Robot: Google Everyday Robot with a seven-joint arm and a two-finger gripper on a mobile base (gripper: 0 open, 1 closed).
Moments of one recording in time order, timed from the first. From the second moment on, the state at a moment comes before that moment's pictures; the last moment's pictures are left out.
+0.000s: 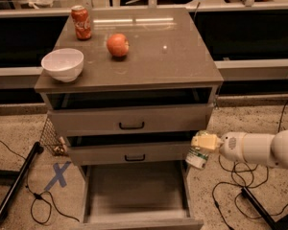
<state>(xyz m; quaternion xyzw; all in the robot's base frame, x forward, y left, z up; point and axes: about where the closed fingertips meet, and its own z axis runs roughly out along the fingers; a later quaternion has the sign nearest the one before) 0.520 -0.198 0.654 -0.89 0.04 -0.26 0.37</state>
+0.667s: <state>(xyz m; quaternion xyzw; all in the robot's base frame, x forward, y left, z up) 0.518 -0.176 0.768 -0.88 -0.06 -0.31 0.36</state>
